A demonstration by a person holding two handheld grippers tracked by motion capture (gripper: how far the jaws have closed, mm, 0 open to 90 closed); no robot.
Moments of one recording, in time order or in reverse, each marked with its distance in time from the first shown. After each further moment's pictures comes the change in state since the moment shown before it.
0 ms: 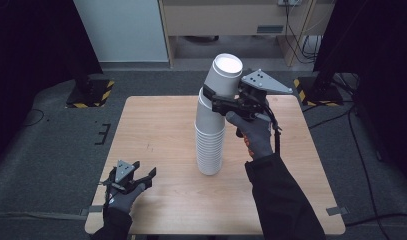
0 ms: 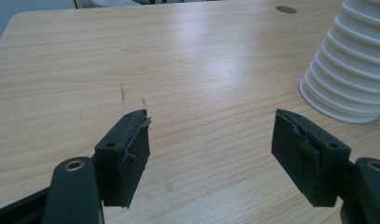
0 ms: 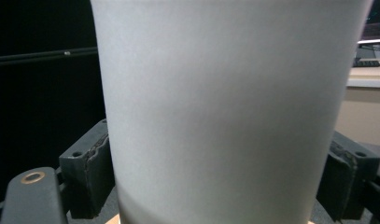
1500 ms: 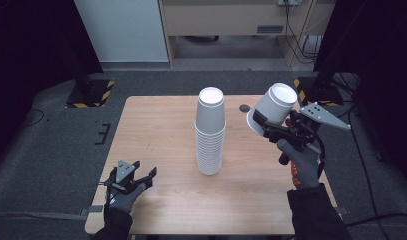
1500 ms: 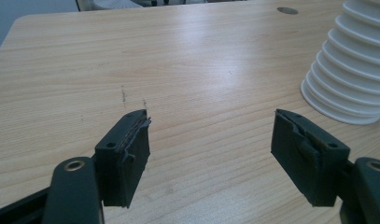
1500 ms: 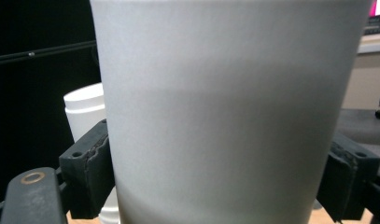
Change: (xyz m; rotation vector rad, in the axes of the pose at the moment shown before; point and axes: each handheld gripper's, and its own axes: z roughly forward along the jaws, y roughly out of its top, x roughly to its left) left arm -0.002 0.000 0.000 -0.007 0.008 0.006; right arm -0.061 -0.046 -0.102 0.026 -0.117 0.094
